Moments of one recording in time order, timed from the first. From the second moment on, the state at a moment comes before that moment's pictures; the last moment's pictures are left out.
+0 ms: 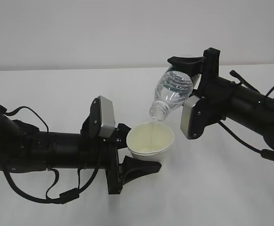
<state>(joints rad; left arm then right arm) -0.50 2.10 -0.82 1.02 -1.11 -0.33 0.23 1.91 -0.75 -0.55 -1.10 -1.36</state>
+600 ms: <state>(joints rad) -0.50 2.10 -0.82 1.04 -1.11 -0.33 0.23 1.91 -0.75 -0.55 -1.11 -1.36</state>
